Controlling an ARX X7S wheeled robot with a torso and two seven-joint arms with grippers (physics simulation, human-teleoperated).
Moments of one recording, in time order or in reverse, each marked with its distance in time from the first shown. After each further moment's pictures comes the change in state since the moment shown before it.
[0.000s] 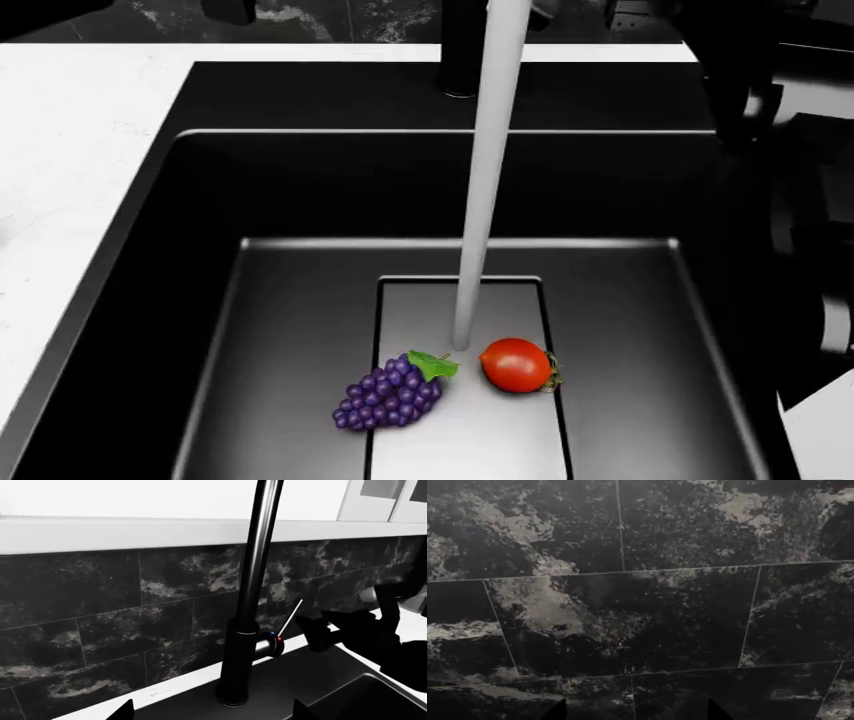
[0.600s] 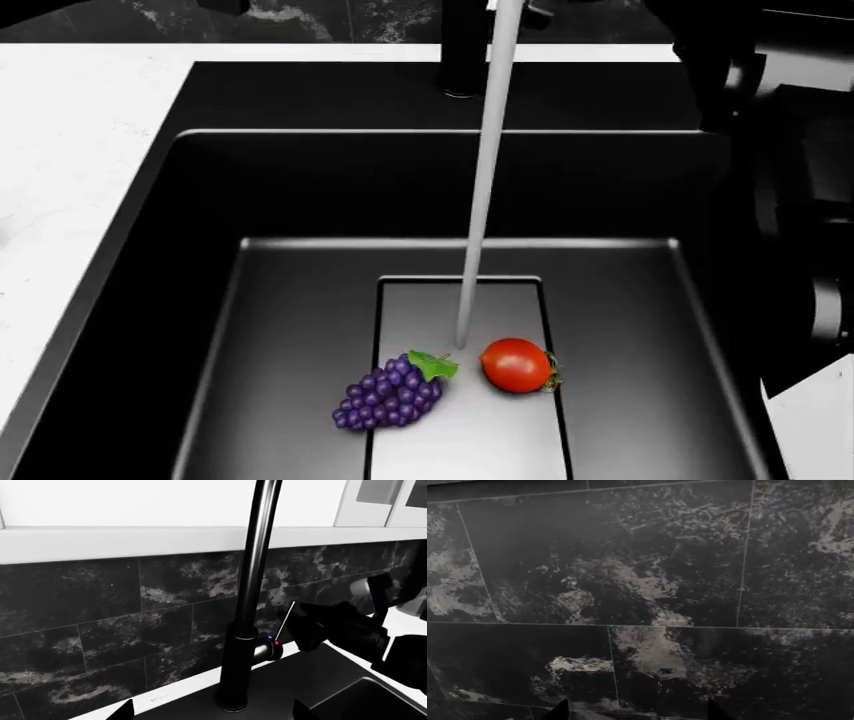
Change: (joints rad) left arm -0.014 -0.003 -0.001 0.002 -0.007 0.002 -0.003; right arm 0.048 -0.057 0.027 -0.001 -0.013 -0.011 -0.141
